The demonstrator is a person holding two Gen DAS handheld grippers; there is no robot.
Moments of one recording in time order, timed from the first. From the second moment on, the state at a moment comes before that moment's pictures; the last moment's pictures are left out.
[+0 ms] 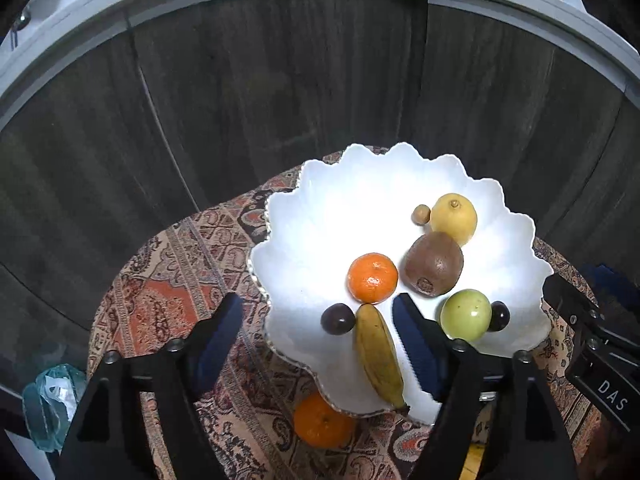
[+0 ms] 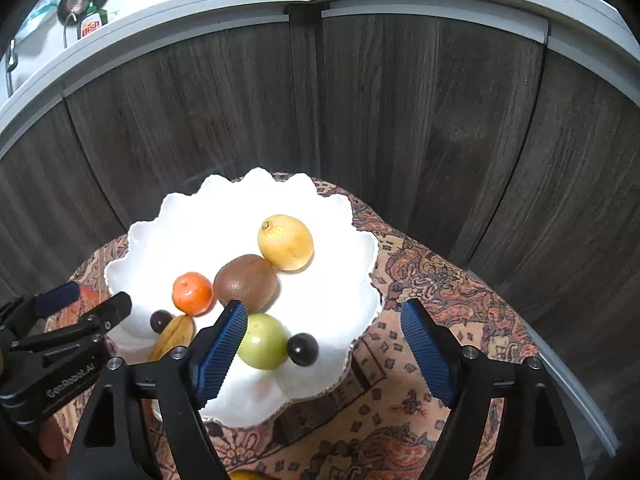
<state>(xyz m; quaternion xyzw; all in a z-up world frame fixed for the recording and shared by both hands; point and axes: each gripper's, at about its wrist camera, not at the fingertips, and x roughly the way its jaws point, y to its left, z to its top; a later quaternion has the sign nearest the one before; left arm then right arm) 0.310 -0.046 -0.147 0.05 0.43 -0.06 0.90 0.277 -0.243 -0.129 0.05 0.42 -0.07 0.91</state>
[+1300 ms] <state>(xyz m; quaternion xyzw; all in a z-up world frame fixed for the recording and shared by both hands) 0.220 -0.010 -0.108 0.06 0.41 -0.05 0.91 0.187 -0.208 -0.092 0.04 0.39 -0.09 0.91</state>
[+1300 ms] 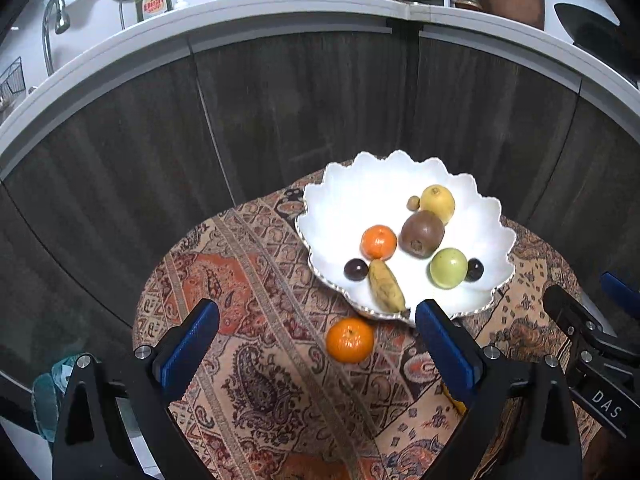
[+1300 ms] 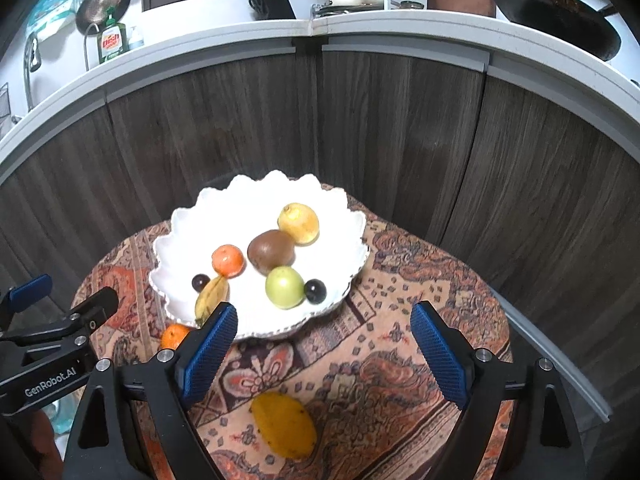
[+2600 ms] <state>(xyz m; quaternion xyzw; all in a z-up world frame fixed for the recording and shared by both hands) 0.182 0.022 -0.209 0.02 0.48 -0.02 0.87 0.170 -0.173 -0.211 0.00 0.47 -0.02 0.88</state>
